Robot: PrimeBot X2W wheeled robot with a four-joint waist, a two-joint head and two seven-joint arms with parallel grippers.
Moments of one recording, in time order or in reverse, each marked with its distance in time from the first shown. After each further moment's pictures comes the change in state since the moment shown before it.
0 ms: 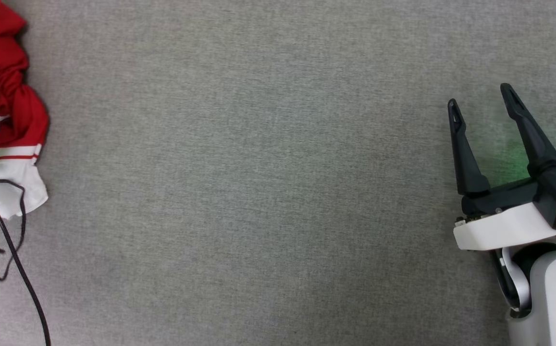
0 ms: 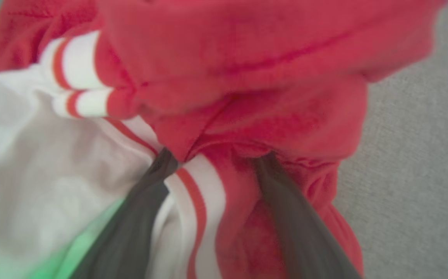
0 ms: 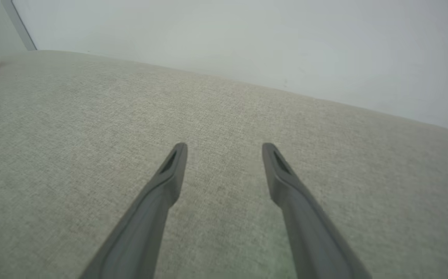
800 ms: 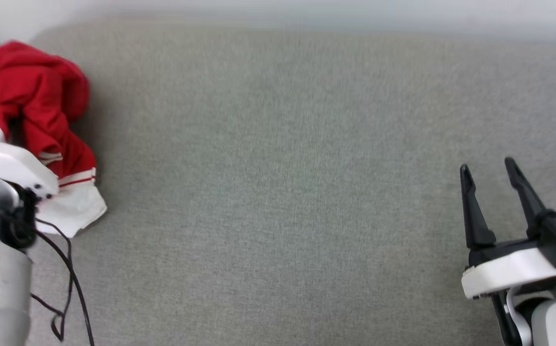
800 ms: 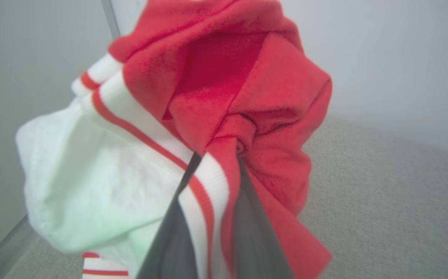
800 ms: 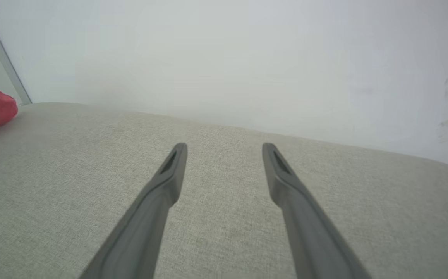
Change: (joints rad) left arm 0.216 -0.088 -0.061 -0.119 0.166 0.091 -0.573; right arm 0.161 0.037 -0.092 0.093 0.066 0.000 -0.037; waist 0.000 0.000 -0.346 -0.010
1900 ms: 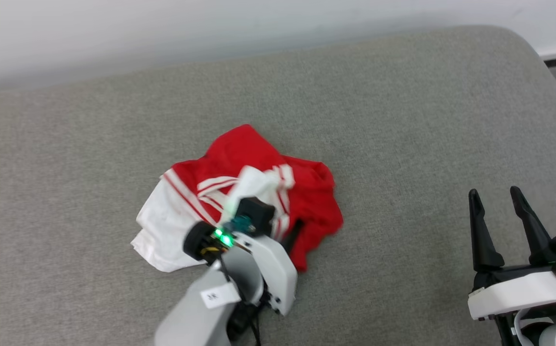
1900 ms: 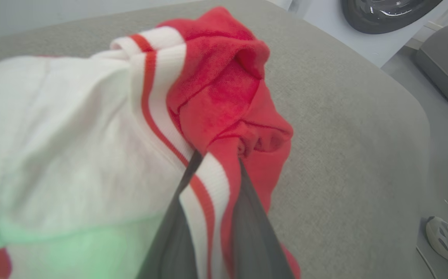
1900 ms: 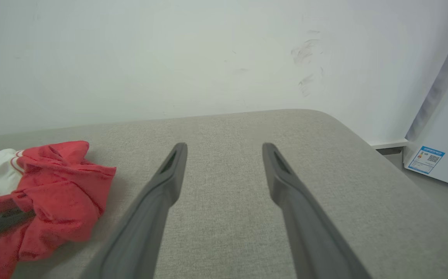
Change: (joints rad) left arm 0.225 -0.349 -0.541 -0.275 0.131 -0.103 0.084; right arm 0.102 0.003 -0.026 -0.010 0.128 0.000 -0.003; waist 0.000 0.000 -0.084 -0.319
